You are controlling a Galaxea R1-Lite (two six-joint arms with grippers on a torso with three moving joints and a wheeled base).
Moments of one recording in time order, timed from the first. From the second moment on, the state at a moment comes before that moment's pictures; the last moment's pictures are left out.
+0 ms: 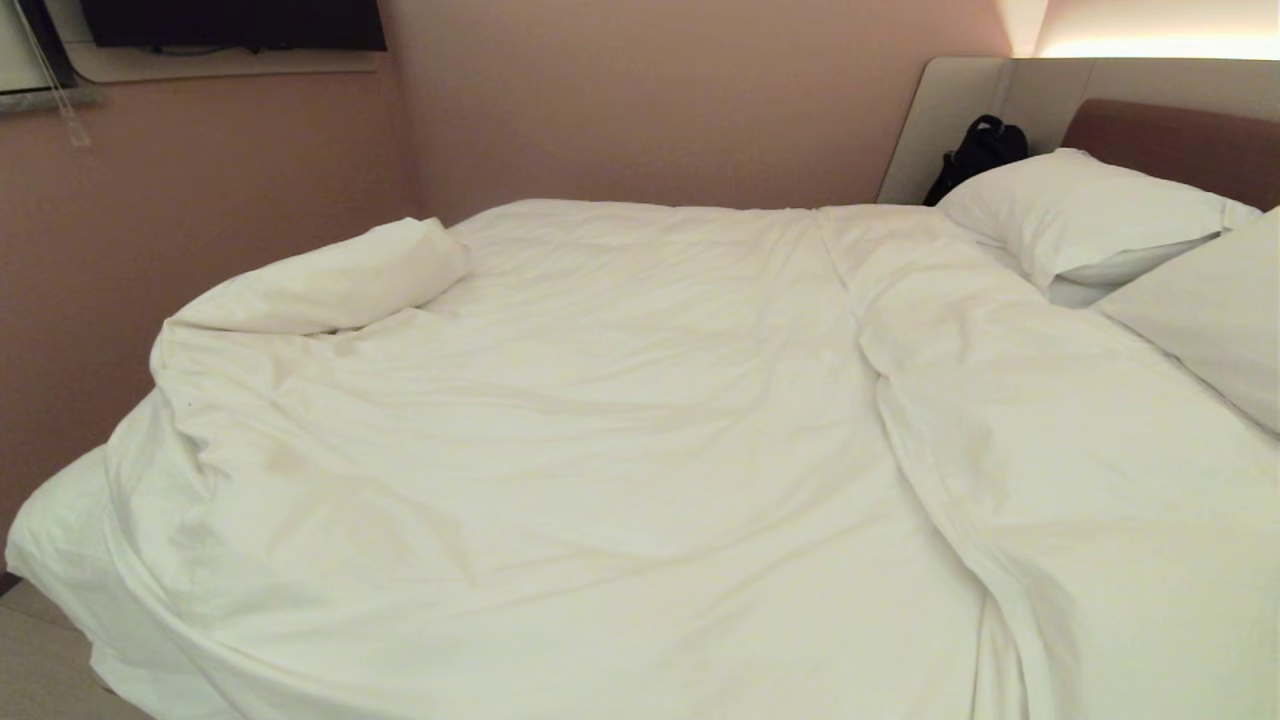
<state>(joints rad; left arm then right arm) 0.01 0.00 0.00 0.01 -0.03 0.06 -1.14 1.99 -0.95 -0.04 1.17 -0.01</state>
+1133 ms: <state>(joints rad) 0.01 0.00 0.00 0.01 -0.03 0.06 -1.02 2.02 -0.80 -0.02 1.16 -0.30</state>
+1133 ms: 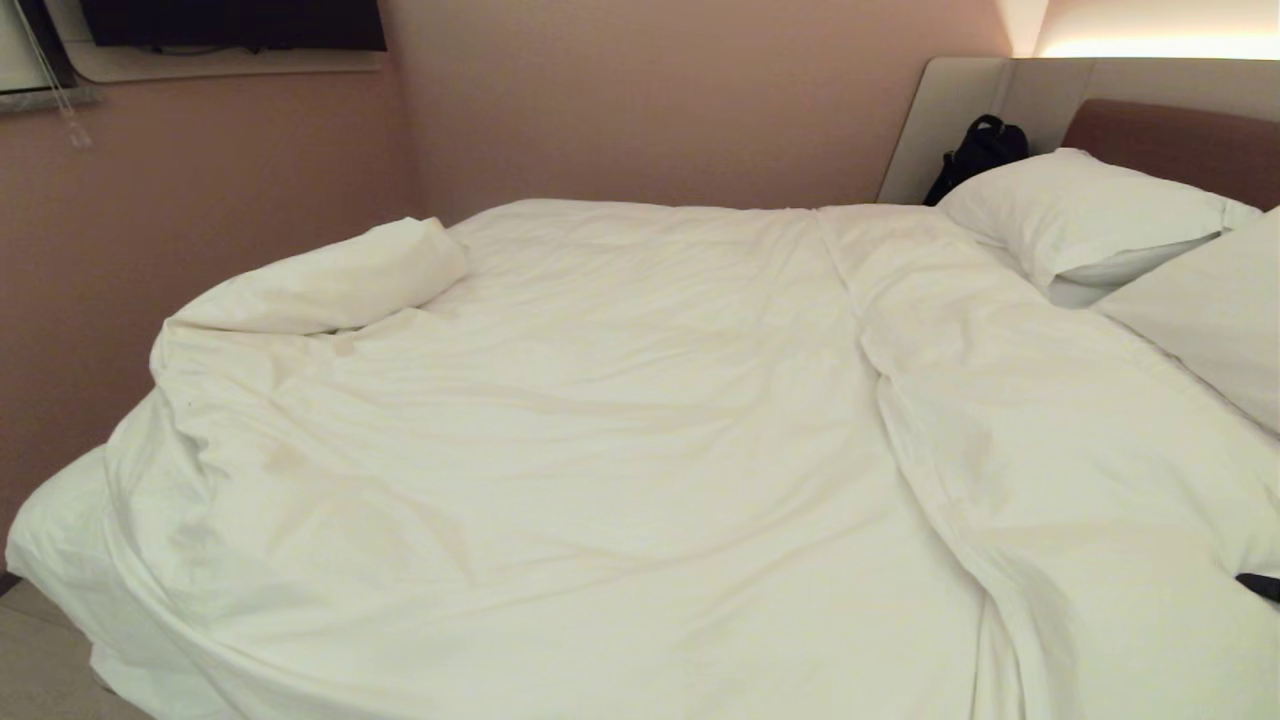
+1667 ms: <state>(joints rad) 0.01 0.00 0.00 0.01 -0.03 0.06 -1.08 1.93 -0.73 0.01 1.15 -0.31</state>
